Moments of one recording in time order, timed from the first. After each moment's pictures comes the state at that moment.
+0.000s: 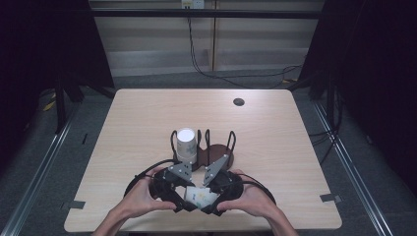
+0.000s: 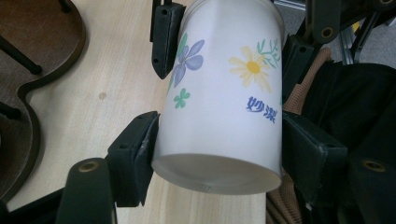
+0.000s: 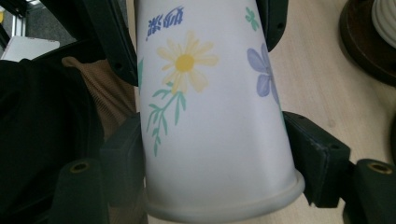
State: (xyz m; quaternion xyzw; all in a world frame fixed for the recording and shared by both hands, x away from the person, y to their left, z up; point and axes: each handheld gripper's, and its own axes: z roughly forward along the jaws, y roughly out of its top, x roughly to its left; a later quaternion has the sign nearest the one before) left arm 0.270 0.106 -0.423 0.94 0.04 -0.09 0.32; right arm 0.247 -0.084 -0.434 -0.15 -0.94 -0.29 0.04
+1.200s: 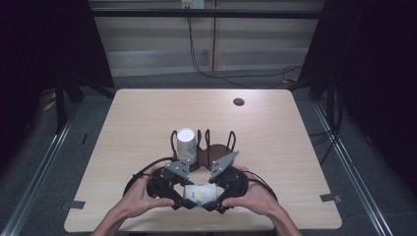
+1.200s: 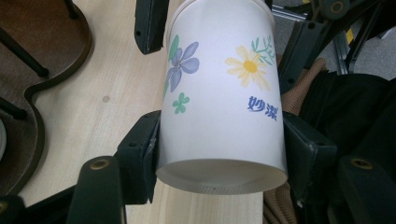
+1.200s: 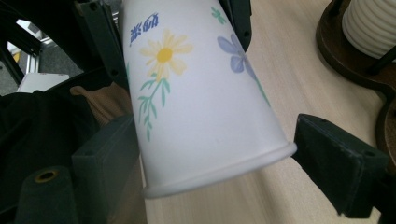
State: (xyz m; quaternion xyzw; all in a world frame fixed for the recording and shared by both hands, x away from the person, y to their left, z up) left arm 0.273 0.112 -0.419 0.94 0.06 -0.10 0.33; right arm 0.252 -0.101 -0.432 -0.19 -0.92 -0.35 0.04
